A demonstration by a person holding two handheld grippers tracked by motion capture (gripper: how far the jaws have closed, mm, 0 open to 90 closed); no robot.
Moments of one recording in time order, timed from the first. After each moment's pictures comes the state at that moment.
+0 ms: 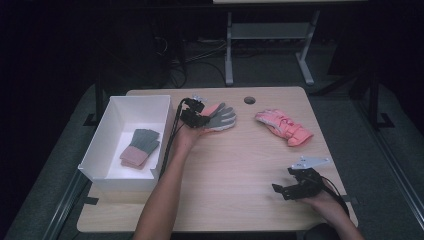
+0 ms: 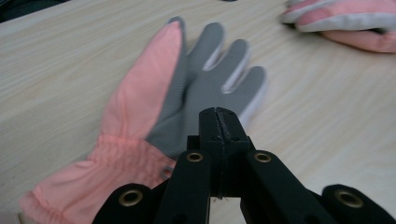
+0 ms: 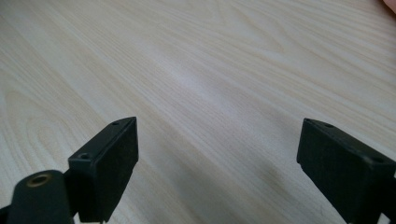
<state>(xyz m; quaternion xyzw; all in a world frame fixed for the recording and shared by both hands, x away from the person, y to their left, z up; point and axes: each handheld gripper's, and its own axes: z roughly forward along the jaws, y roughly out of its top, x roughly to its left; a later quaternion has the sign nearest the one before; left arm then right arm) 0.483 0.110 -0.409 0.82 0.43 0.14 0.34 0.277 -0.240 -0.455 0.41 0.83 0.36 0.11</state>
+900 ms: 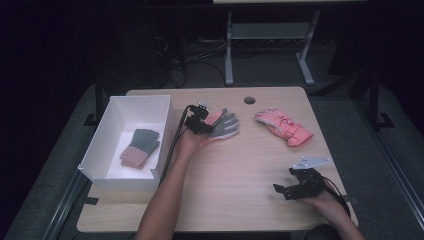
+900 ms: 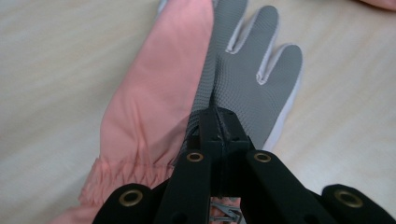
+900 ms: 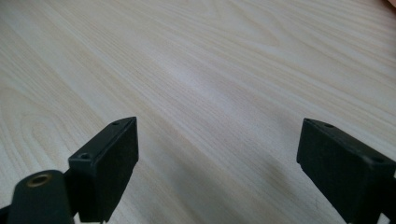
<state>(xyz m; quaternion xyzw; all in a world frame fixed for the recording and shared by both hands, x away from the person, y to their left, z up) 0.471 0.097 -0.432 0.85 0.42 0.08 0.31 0.278 -0.244 -0.458 0.42 0.83 0.36 0.11</state>
